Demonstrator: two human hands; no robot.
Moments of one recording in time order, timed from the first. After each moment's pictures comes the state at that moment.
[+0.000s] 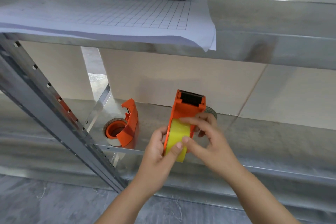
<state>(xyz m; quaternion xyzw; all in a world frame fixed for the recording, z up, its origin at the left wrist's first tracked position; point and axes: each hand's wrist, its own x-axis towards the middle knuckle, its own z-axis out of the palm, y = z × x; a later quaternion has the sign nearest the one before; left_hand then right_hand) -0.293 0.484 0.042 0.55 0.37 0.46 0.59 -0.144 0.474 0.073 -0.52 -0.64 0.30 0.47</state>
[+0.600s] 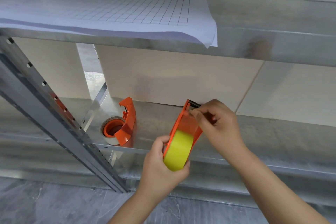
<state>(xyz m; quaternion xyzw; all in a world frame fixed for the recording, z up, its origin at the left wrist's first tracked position) -0.290 0.466 0.029 0.63 0.49 0.43 0.43 -0.131 0.498 0.085 -0.59 -0.62 0.14 0.50</state>
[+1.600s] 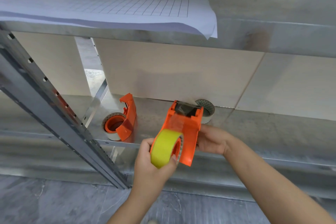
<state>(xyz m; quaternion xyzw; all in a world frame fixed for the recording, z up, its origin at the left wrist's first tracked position) -0.309 0.454 0.025 0.52 0.50 0.47 0.51 -0.111 0.520 0.010 -0.50 -0.29 0.75 0.32</state>
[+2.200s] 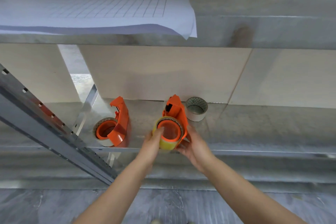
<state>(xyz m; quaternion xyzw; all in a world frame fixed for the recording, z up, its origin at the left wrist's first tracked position) -0.277 0.538 -0.021 0.43 0.59 0.30 0.61 -0.149 0.501 -0.024 -0.50 -0.19 0.63 0.56</state>
